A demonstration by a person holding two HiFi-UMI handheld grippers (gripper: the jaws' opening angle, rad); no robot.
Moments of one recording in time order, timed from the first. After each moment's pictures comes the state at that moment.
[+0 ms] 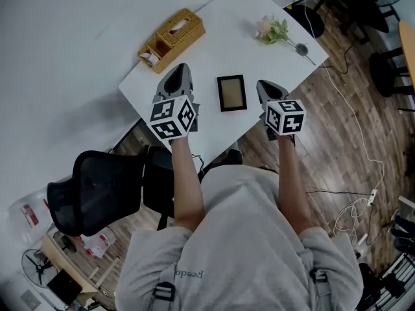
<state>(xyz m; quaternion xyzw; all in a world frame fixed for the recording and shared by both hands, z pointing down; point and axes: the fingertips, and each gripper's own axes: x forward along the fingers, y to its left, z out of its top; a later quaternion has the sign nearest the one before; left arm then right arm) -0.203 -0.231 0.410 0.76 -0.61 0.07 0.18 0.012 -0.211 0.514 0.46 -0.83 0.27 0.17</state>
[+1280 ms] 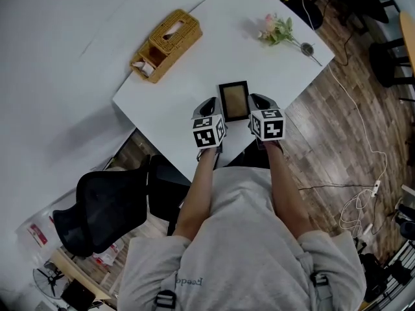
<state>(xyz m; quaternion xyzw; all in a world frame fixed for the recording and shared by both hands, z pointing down) -0.148 -0.203 0.624 0.73 -0.55 0.20 0.35 -0.021 -0.212 0.627 0.48 -0.77 0.32 0.25</state>
